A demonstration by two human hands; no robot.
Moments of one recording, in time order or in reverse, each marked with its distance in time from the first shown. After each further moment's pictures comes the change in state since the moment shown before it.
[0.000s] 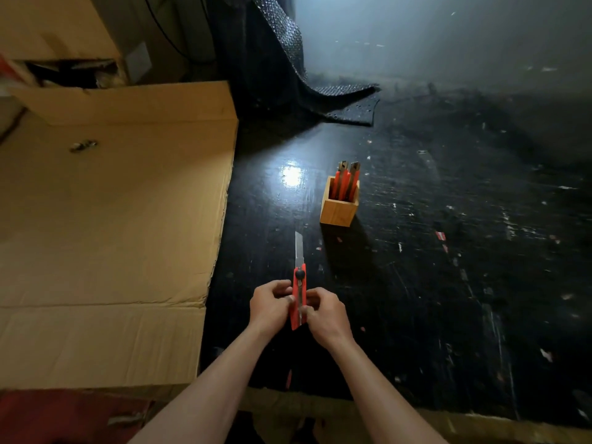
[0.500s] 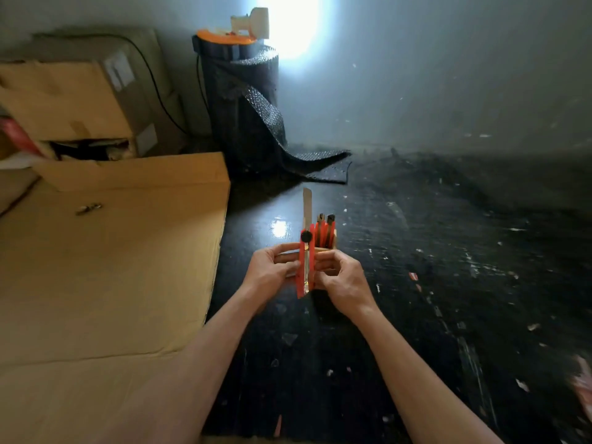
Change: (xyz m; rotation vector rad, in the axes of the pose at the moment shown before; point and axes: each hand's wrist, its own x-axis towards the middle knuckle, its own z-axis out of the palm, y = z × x) left_hand -0.021 0.159 -0.025 -0.247 -0.246 0.365; right_hand -0.006 -0.104 -0.111 0.165 0.157 -0.425
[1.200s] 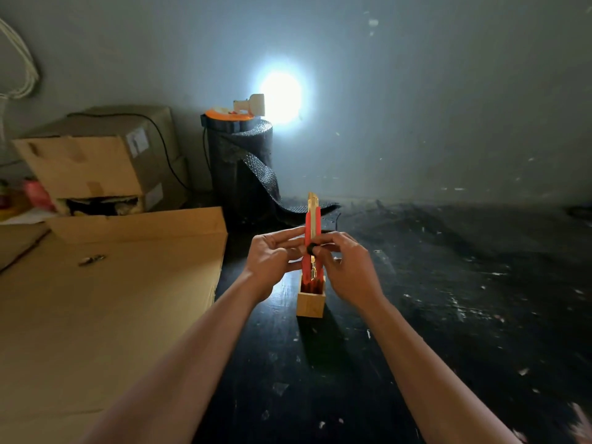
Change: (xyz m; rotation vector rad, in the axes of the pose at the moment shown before) left_hand -0.008 0.112 0.030 -0.088 -0.028 0.240; right_hand 0.015 -0.104 -0.053 -0.344 0.201 -0.362
